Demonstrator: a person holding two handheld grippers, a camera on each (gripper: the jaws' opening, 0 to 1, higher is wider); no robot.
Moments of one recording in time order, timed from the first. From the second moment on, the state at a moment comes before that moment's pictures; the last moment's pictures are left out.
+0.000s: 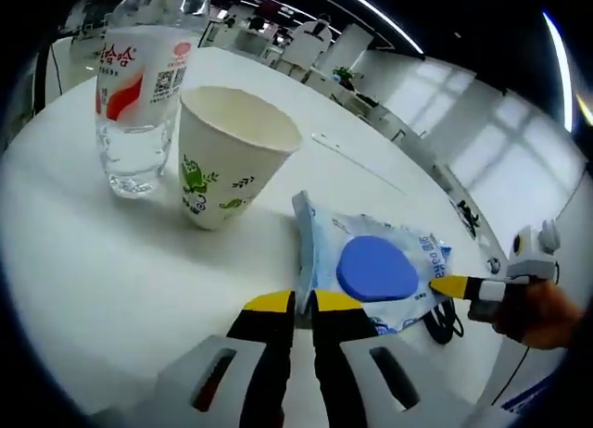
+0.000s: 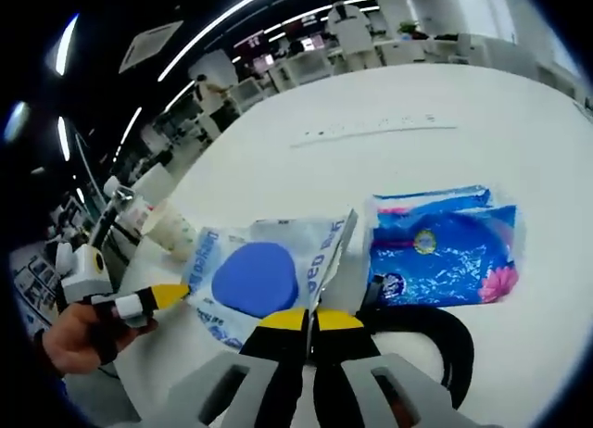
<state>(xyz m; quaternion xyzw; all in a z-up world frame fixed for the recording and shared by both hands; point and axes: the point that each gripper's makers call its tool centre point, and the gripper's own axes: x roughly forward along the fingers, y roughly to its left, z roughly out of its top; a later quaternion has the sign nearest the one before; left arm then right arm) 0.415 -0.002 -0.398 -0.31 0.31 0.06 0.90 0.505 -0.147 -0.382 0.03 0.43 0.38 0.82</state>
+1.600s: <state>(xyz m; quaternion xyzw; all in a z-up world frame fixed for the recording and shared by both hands) 0.428 0.039 -0.396 -0.37 0.27 0.13 0.88 0.539 -0.122 -0.405 0.10 0.45 0.34 0.82</state>
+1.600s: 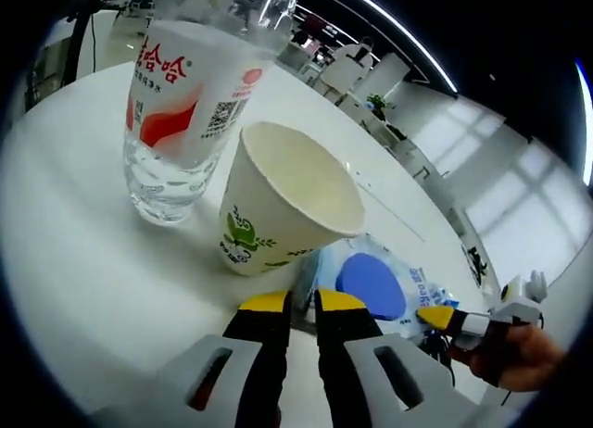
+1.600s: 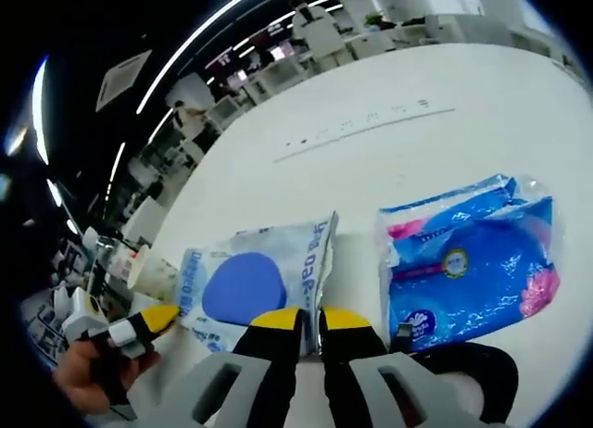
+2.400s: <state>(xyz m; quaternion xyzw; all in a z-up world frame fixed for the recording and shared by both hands) 0.379 0.017 -0.387 -0.34 0.29 0.13 0.89 0.505 -0.147 -0.387 0.10 0.45 0.36 0.81</state>
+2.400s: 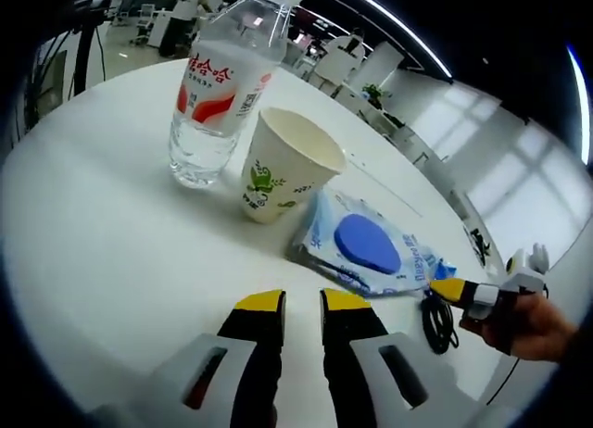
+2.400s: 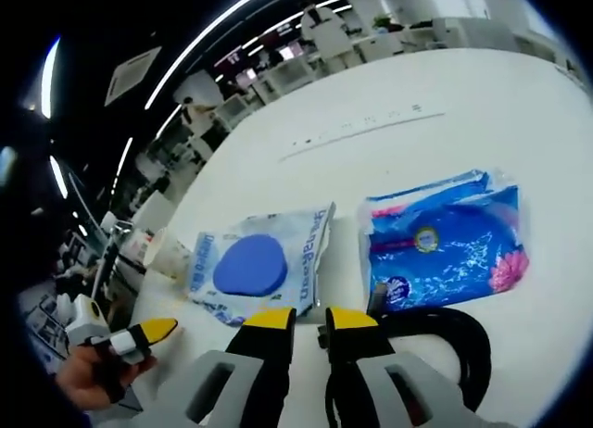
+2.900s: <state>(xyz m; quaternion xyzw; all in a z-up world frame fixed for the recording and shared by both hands) 0.381 -0.042 -0.381 -0.31 0.31 0.07 0.90 0.490 -0.206 -0.374 0.12 0.43 0.33 0.83</state>
